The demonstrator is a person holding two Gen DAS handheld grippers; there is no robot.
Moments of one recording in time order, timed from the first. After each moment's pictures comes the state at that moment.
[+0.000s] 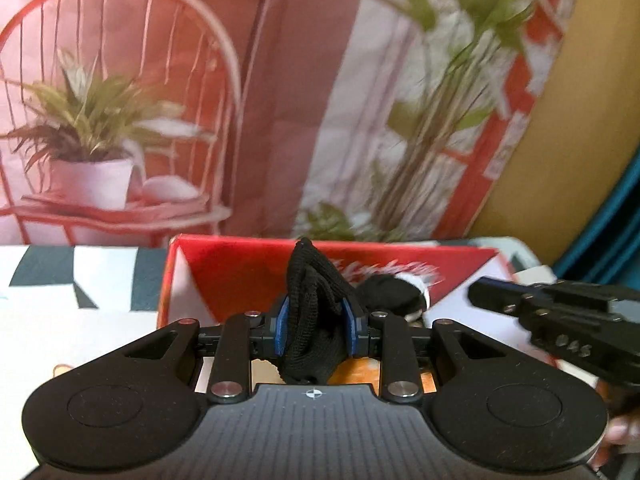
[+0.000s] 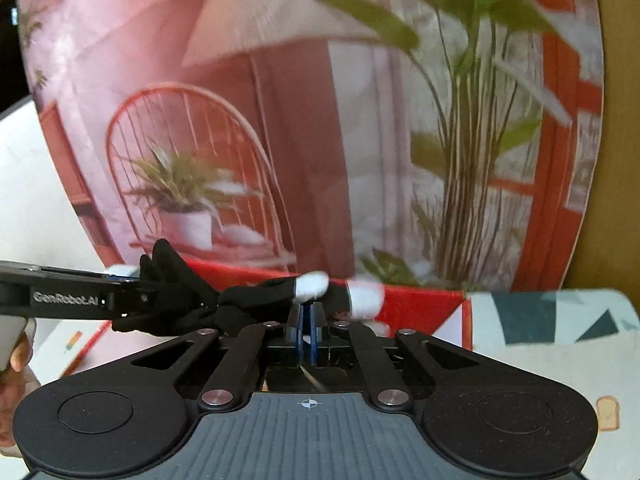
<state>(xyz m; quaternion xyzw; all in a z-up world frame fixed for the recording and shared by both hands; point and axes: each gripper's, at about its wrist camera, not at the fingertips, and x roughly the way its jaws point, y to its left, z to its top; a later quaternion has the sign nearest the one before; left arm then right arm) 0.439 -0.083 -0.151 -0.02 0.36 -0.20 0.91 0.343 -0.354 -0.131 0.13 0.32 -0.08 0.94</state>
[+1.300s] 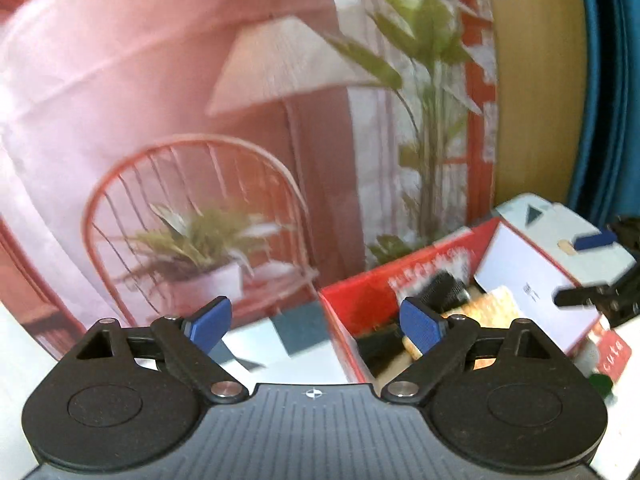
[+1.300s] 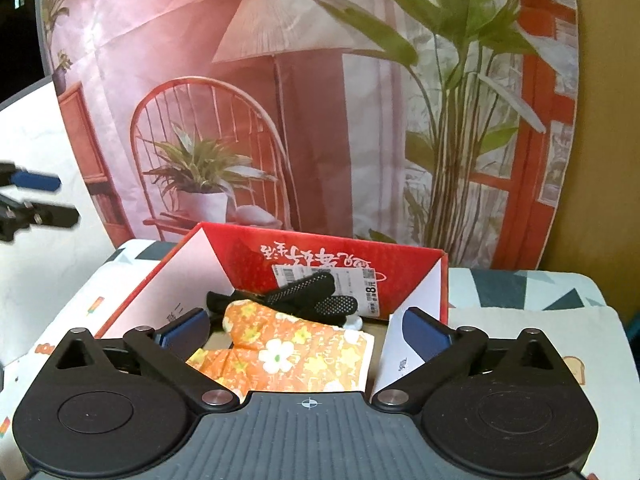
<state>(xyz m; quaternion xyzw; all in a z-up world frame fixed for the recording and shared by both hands) 0.350 0.007 -0.020 0.18 0.25 -0.19 0.93 0.259 -0.310 -0.091 0.10 0.31 -0.08 0.94</state>
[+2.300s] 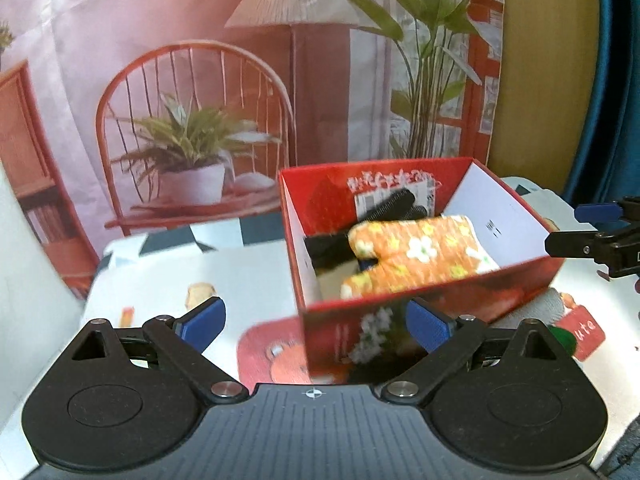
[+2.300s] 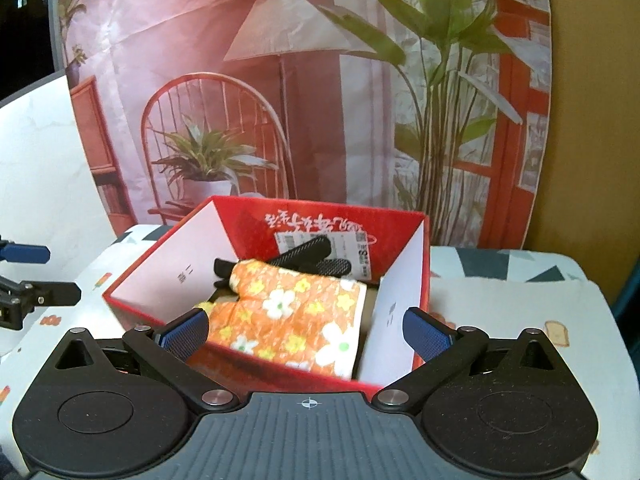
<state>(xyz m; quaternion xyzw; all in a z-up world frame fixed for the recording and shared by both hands) 0.237 -0.001 -0.129 0.08 0.30 -0.15 0.94 0.188 -0.289 -0.110 0.09 0.30 -0.08 0.95</state>
